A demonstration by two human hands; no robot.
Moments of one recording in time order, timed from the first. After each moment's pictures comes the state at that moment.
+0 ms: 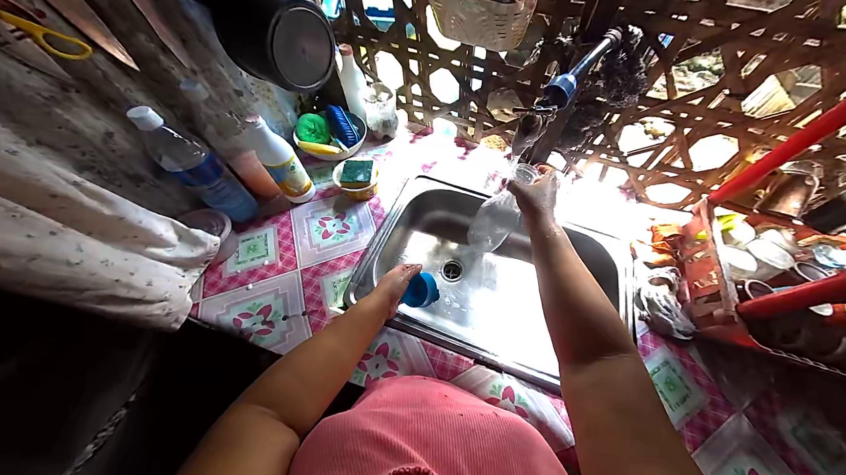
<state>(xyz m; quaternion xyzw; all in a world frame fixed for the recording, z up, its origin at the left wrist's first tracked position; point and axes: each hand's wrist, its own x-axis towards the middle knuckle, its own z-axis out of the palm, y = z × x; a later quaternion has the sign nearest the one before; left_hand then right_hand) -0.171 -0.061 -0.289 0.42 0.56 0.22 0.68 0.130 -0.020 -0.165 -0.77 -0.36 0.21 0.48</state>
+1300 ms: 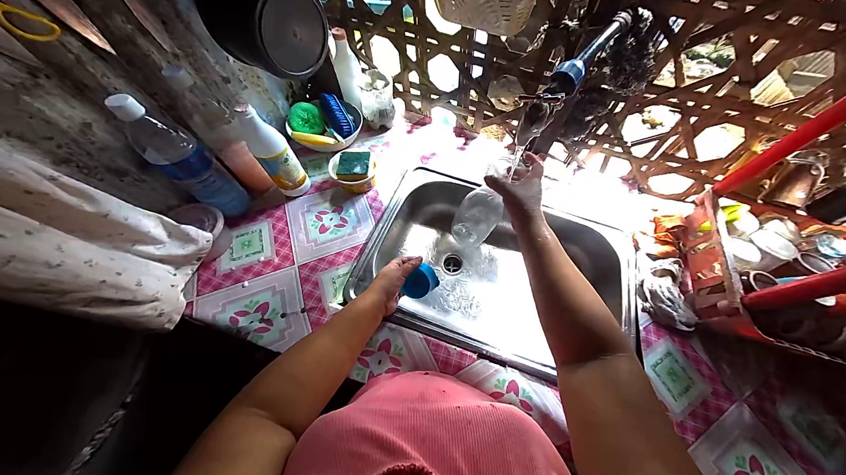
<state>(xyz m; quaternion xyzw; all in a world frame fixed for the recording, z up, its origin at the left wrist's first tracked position) -0.177 -0.061 -0.290 0.37 0.53 0.28 0.71 0.098 -0.024 -0.181 -0.65 -0.39 0.29 0.59</state>
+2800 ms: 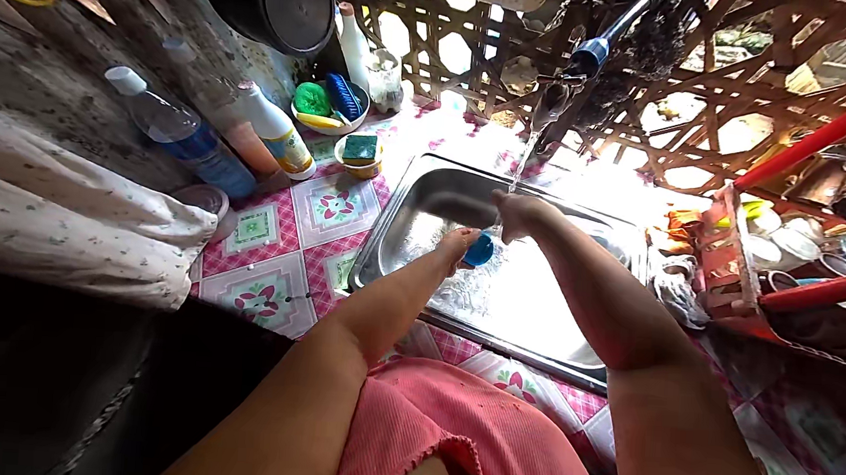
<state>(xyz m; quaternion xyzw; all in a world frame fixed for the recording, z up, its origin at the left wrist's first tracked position) -0.065 -0.036 -0.285 0.46 0.49 0.17 0.72 0.075 -0.045 -0.150 -0.70 -0.66 0.21 -0.17</state>
